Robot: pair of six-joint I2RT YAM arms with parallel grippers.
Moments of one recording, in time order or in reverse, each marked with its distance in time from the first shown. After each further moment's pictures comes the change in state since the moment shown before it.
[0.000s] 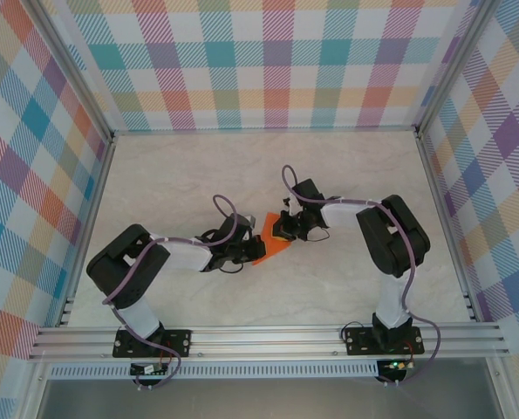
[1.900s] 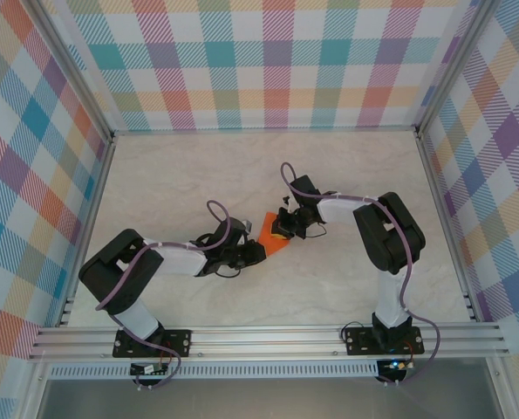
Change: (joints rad) left arm 0.009 -0.051 -0.067 0.027 0.070 -0.101; right arm 0.000 0.039 0.080 -0.091 0.037 0.059
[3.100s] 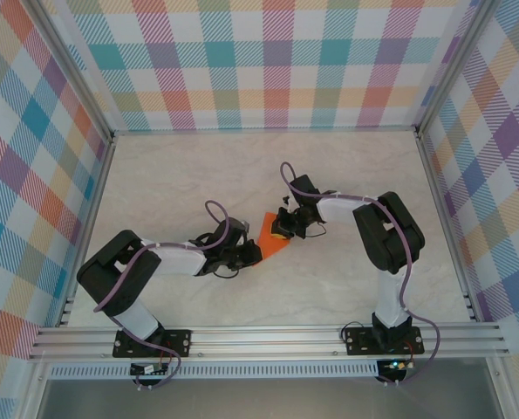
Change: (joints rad) left arm 0.001 -0.015 0.008 -0.075 -0.030 0.003; right arm 0.000 0.006 0.011 -0.015 -0.001 0.001
